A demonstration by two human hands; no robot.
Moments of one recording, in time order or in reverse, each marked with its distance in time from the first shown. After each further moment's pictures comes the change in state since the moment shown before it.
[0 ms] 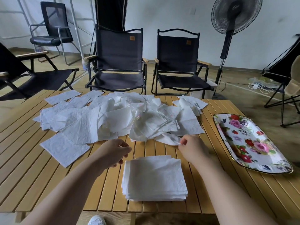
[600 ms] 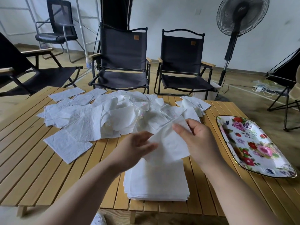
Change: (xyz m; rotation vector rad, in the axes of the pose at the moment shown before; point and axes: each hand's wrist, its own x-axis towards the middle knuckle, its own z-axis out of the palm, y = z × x) left_hand -0.012 0.025 0.023 -0.360 -0.104 0.438; right_hand -0.061 -0.054 -0.067 0.851 -0.007 -0.289
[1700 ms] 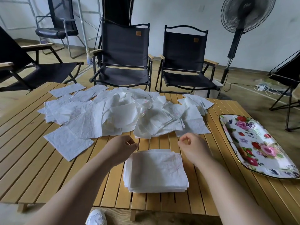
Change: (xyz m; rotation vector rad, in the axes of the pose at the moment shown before) left_hand 0.013 -0.036 -0.028 0.538 0.159 -0.369; right_hand 0.029 0.083 0.008 -0.629 -0.013 0.274
